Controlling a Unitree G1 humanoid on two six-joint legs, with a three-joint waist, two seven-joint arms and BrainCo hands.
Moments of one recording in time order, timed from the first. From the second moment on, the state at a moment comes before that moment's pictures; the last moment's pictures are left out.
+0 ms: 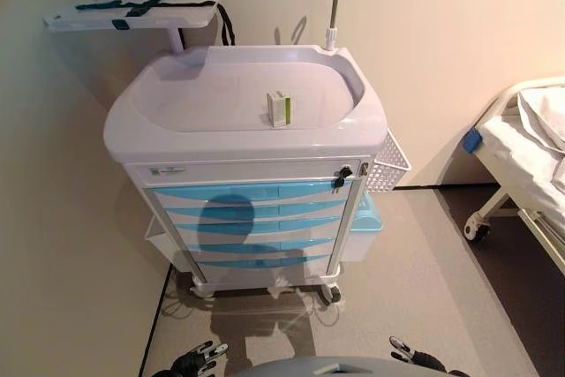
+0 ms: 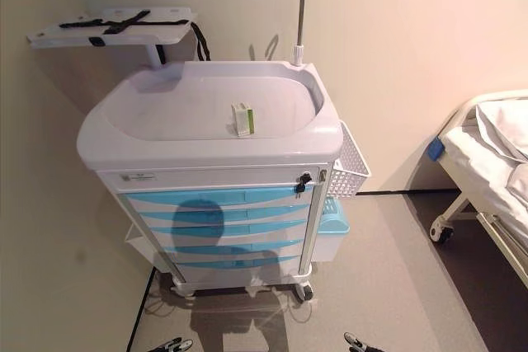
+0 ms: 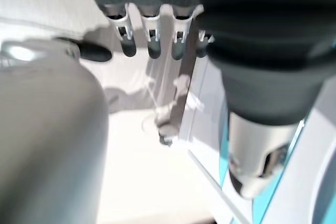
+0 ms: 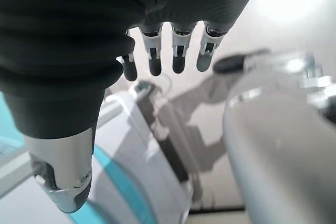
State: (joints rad) left arm 0.09 0.28 -0.06 1.20 -0.41 0.00 -0.43; right arm 0.06 -0.33 0.09 1.26 0.62 0.12 0.49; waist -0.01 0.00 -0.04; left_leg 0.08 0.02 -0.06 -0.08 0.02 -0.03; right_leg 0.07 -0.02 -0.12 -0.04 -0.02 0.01
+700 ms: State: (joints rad) left arm 0.14 0.27 -0.04 1.12 -0.77 0.14 -0.73; right arm 0.12 -0.28 0.10 1.08 0.98 0.36 0.73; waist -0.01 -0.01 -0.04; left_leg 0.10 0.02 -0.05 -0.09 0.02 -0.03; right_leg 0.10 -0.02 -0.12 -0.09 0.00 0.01
